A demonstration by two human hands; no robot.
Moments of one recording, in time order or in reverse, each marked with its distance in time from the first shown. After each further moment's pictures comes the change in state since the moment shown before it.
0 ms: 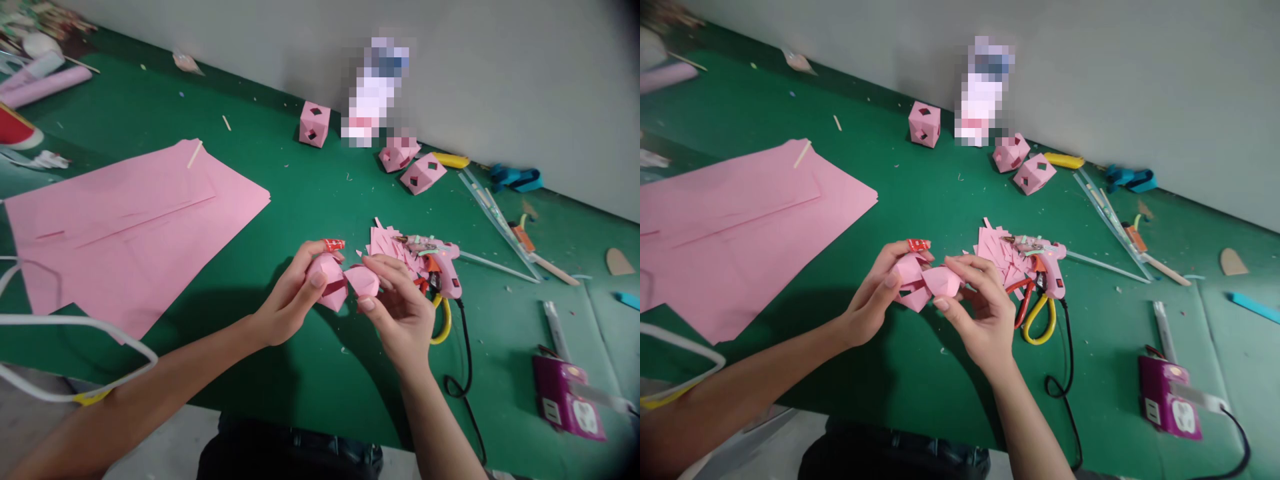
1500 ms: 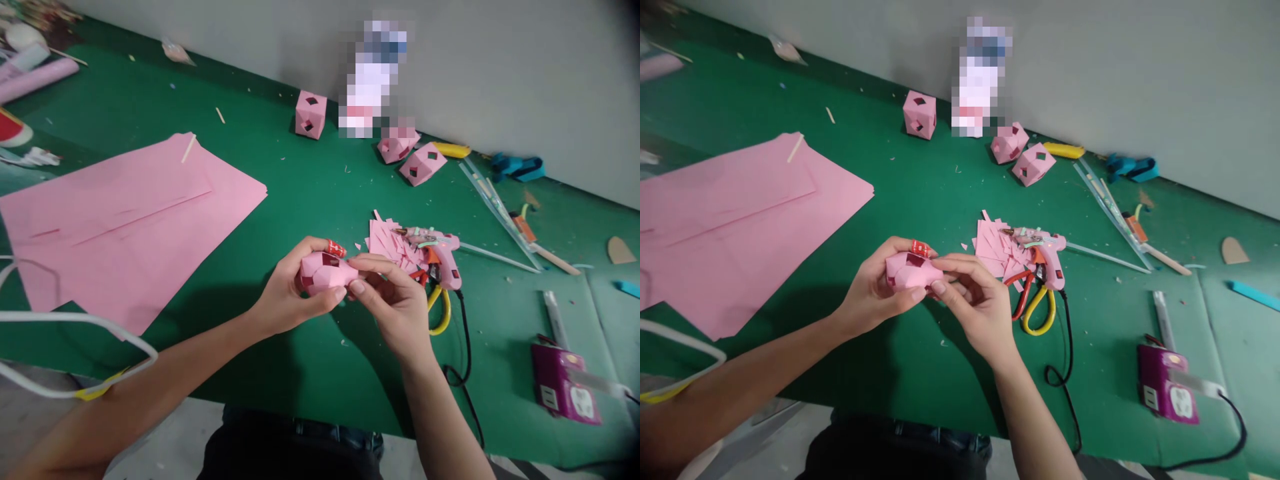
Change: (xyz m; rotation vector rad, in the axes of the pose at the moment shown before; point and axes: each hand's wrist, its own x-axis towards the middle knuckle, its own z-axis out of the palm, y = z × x) left_hand 0.003 0.008 0.003 -0.122 0.035 -0.212; right_hand 0.005 -0.004 0.003 0.158 -0.040 0.189
